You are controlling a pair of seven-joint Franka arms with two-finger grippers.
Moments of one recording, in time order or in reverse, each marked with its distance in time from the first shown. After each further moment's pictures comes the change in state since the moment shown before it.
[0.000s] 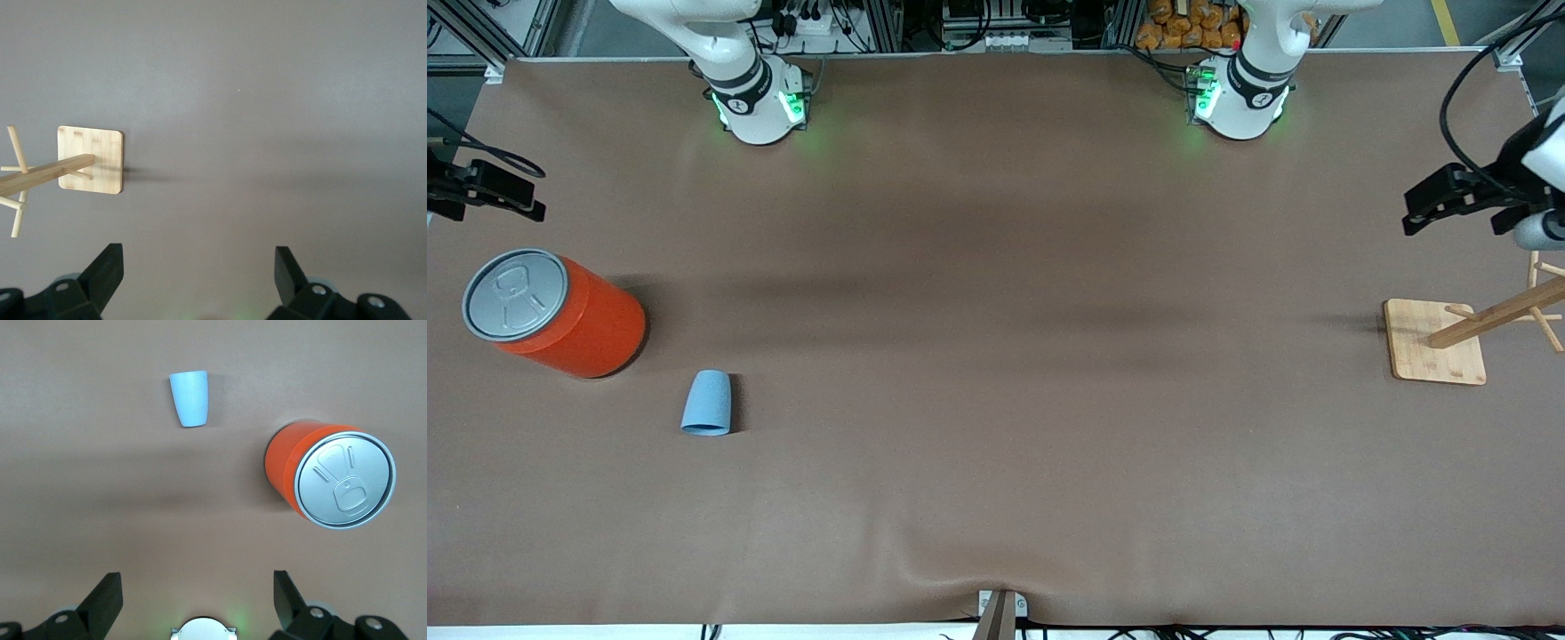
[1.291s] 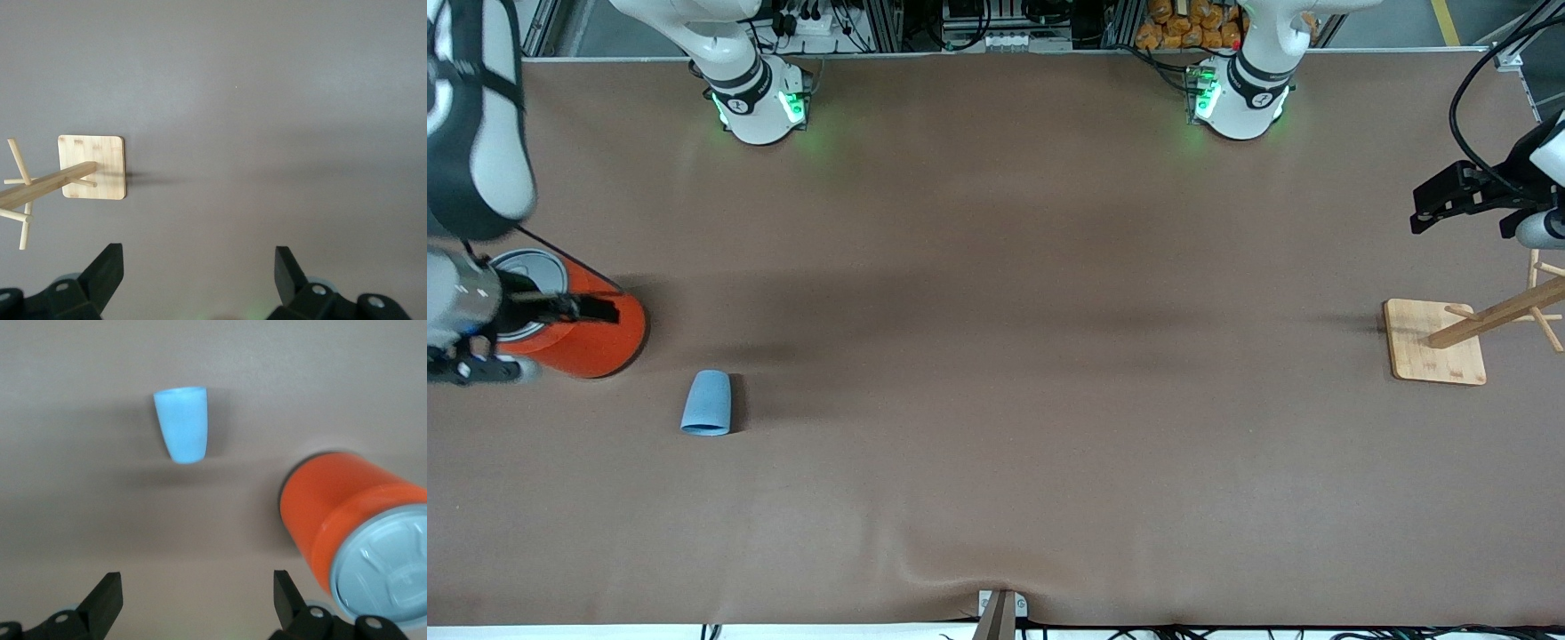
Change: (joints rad) left arm 0.003 0.001 0.001 -0.005 -0.001 0.000 0.075; right arm 0.000 0.313 0.002 -0.031 -0.001 0.256 0.000
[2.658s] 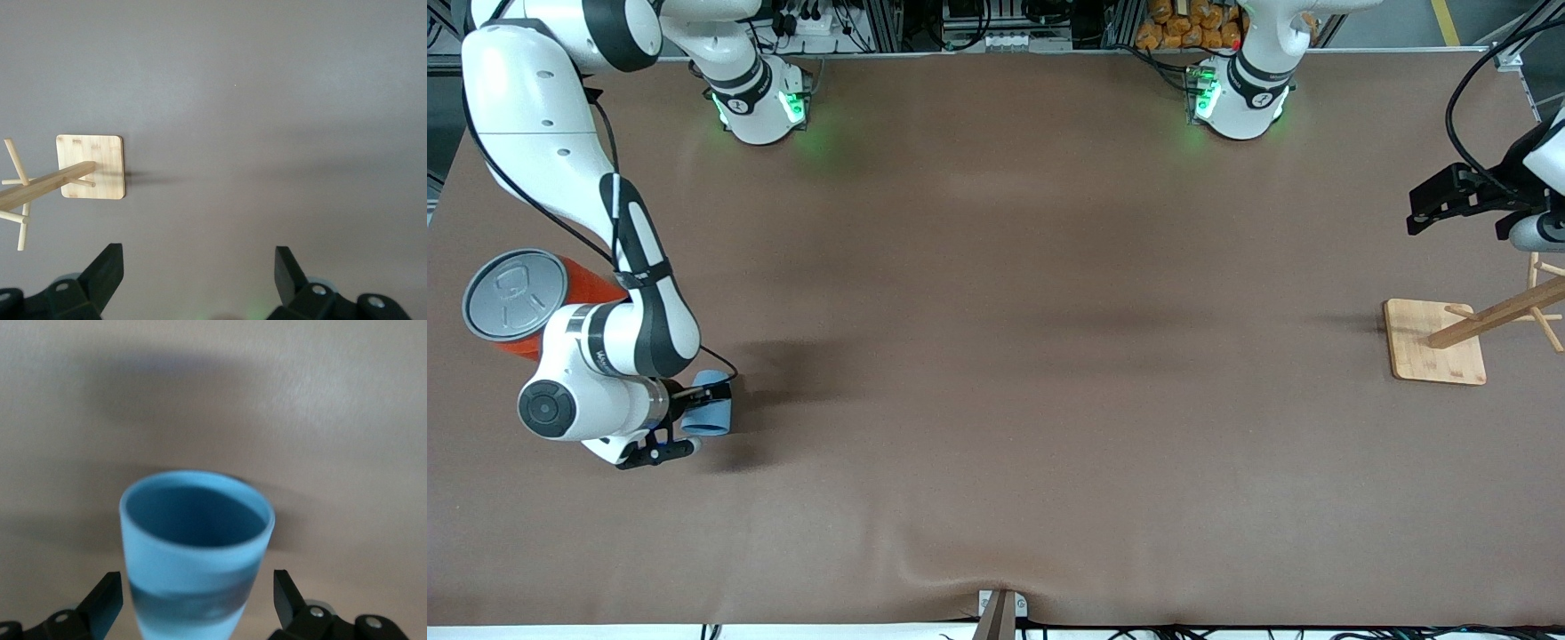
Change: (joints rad) left arm 0.000 0.003 -0.003 -0.005 0.000 0.001 0.004; right arm 0.029 0.409 0.018 -0.022 0.000 0.454 -0.168
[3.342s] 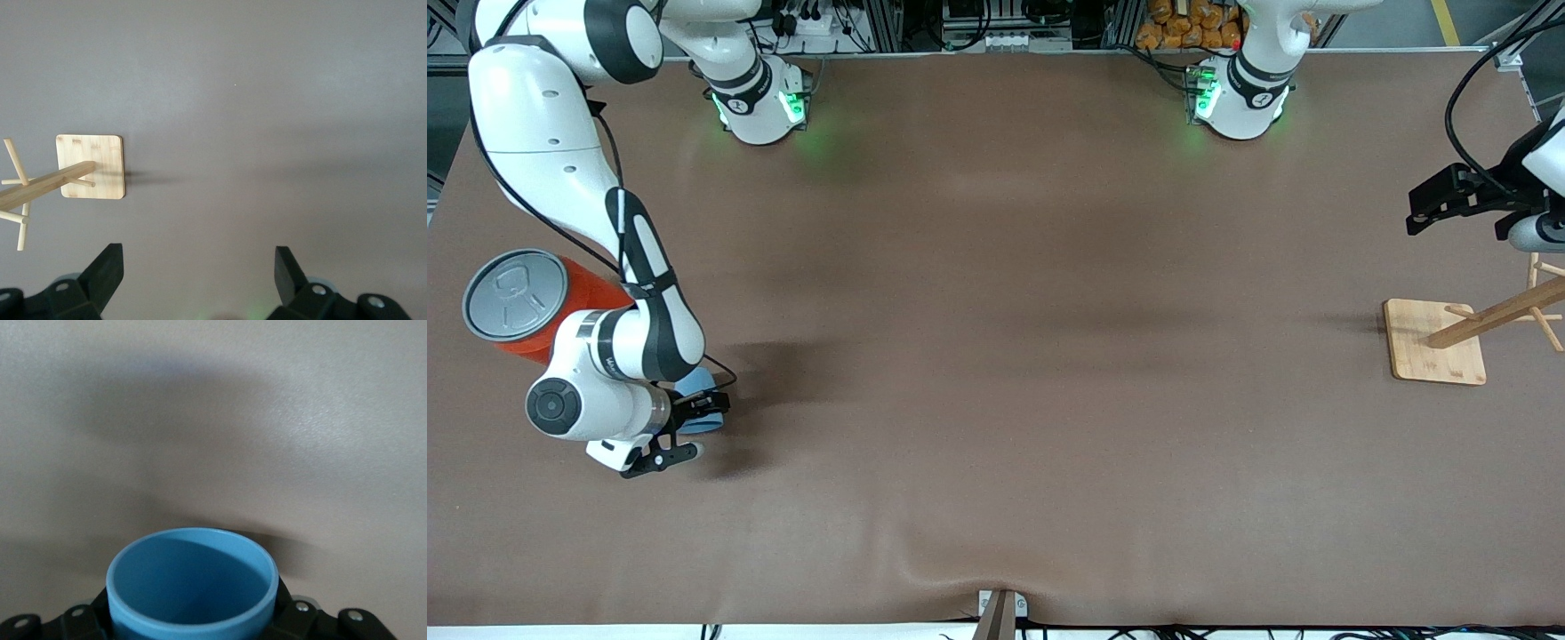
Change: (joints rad) left arm 0.000 0.000 0.000 -0.001 0.000 0.000 0.000; right arm -0.014 0.034 0.002 0.002 0.001 0.067 -0.117
